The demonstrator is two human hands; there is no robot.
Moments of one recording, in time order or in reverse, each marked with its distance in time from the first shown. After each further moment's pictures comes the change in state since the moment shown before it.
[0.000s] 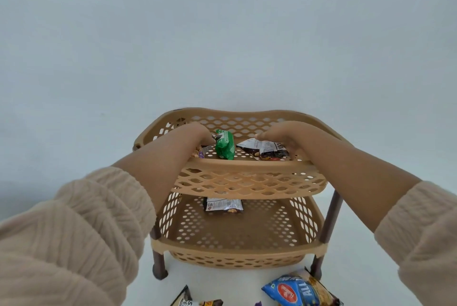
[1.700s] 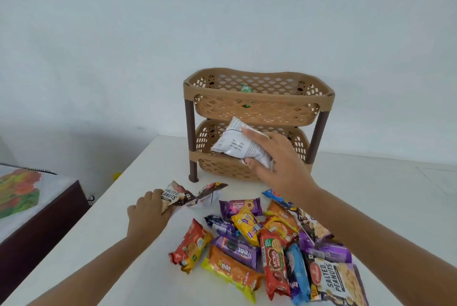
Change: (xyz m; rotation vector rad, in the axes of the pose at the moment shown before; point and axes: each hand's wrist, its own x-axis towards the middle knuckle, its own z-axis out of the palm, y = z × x) left_hand -0.290 -0.089 0.294 -0.363 0.377 -0.269; right_hand -0.245 0.084 0.183 0.152 0.578 -0.975
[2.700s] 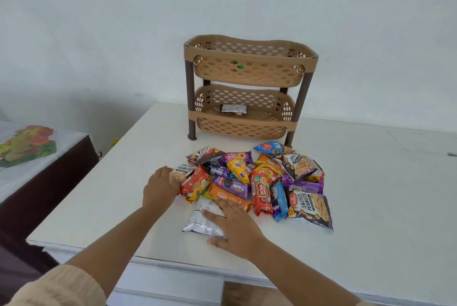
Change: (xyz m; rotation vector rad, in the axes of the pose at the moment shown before) left_hand -0.088 0.003 0.011 -0.313 -0.111 -0.054; right_hand -0.202 -0.038 0.135 -0.334 -0.693 0.065
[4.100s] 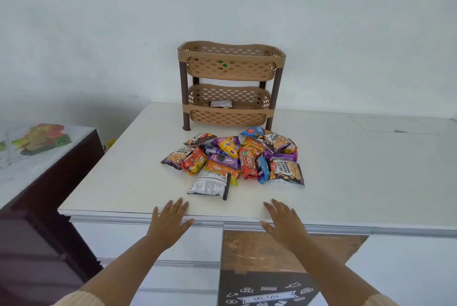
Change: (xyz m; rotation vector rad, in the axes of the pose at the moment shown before) left_hand -0.168 -0.035 -0.010 0.409 -0.403 0.308; right_hand -0.162 0.006 0.018 0.023 -0.065 0.578
